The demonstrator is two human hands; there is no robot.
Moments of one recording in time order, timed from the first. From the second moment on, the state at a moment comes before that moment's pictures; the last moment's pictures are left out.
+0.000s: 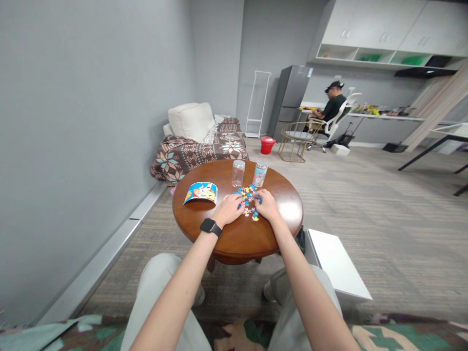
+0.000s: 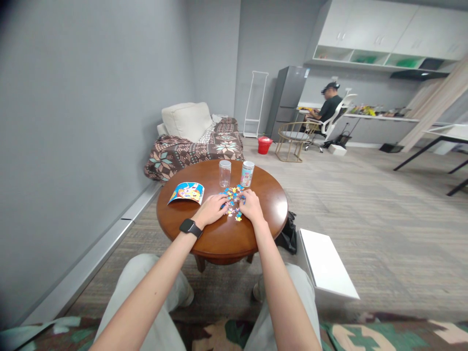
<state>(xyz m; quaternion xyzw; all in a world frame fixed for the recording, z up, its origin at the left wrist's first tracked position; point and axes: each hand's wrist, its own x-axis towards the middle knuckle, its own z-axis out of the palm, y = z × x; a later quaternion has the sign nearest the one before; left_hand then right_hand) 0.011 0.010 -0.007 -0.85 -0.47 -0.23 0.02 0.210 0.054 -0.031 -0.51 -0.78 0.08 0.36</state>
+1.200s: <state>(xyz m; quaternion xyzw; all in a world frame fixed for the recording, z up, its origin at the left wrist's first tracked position) 0.010 0.012 -0.003 -0.83 -0.51 -0.24 0.02 0.200 0.047 -0.021 -0.42 -0.86 0.04 0.30</state>
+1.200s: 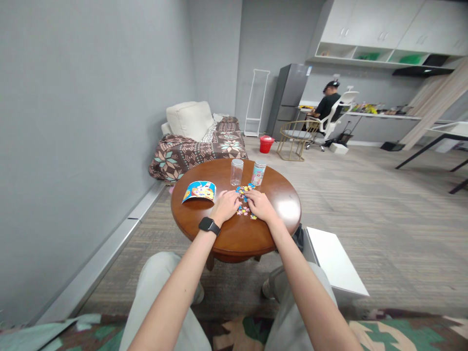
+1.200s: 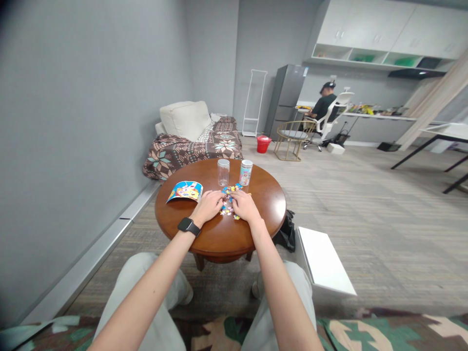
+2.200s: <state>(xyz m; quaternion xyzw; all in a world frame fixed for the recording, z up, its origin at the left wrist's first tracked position) 0.006 0.007 0.005 -0.77 -0.60 -0.20 0.01 0.201 0.049 -0.026 -0.38 -0.87 0.00 0.32</state>
